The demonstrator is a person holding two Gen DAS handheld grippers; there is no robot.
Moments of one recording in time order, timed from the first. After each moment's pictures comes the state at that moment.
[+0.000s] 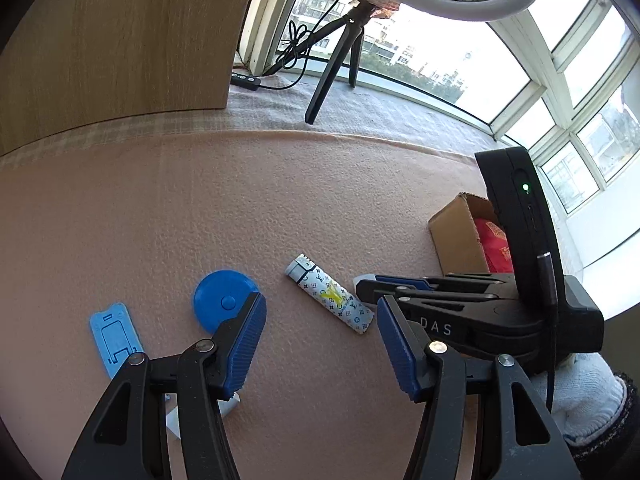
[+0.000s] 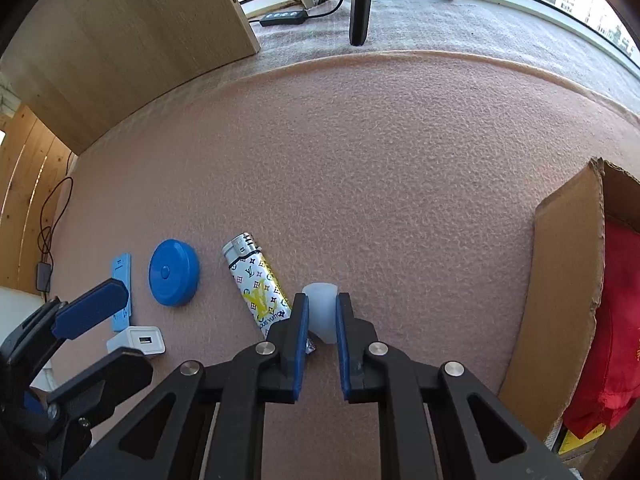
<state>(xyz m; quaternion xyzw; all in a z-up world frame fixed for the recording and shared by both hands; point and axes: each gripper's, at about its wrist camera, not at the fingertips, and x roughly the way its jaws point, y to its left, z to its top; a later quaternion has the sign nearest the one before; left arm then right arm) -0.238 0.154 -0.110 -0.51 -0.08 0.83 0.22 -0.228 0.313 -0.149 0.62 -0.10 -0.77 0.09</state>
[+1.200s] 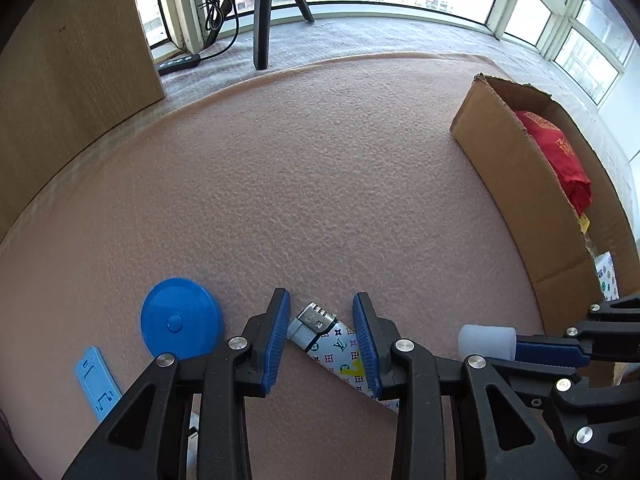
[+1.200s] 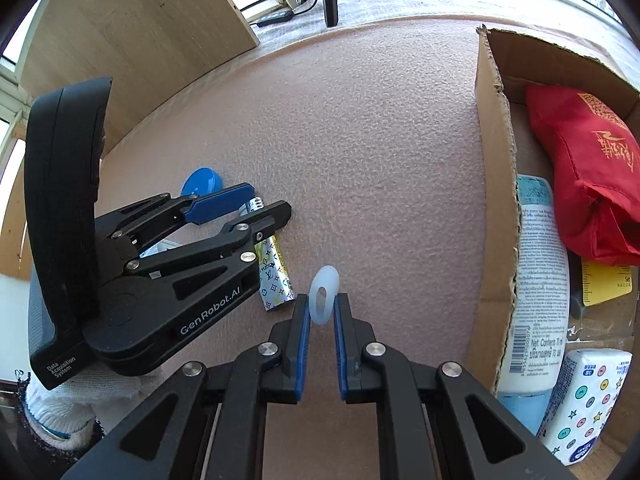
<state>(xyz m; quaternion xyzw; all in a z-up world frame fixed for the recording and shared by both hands) -0.229 0.213 -0.161 -0.54 0.11 0.81 0.22 -0.141 0.336 -0.135 0.60 -0.16 -0.78 0.09</state>
